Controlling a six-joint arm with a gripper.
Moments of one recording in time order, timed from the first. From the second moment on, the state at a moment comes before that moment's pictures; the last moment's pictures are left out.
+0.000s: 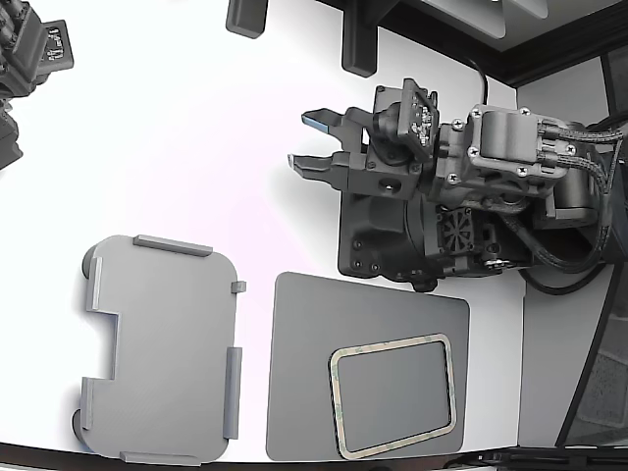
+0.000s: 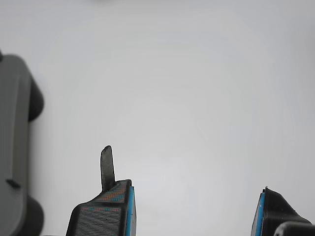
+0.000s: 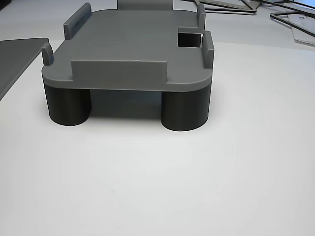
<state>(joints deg) 3.9 168.0 152.3 56.3 11.6 8.4</state>
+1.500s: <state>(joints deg) 44.2 124.2 111.9 86.2 13.4 35.4</state>
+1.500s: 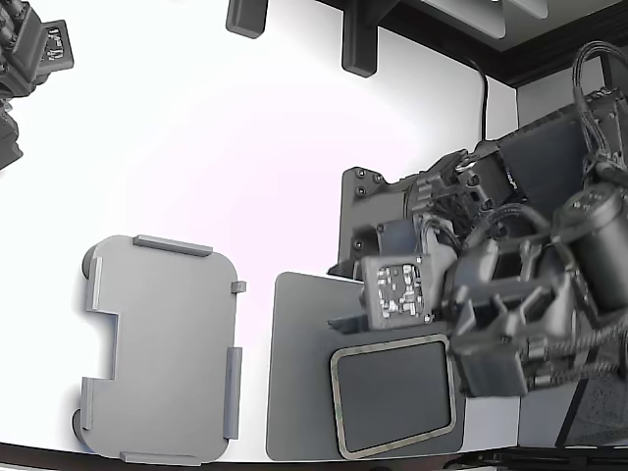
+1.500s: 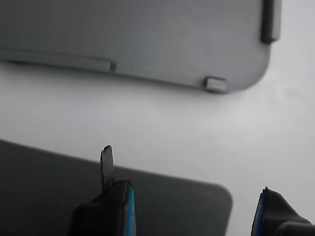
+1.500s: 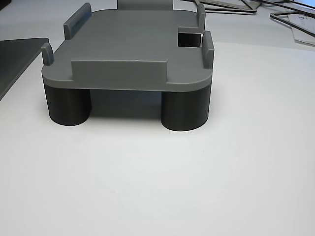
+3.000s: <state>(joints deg) 76.4 112.1 128.1 77.9 6.5 69.1</state>
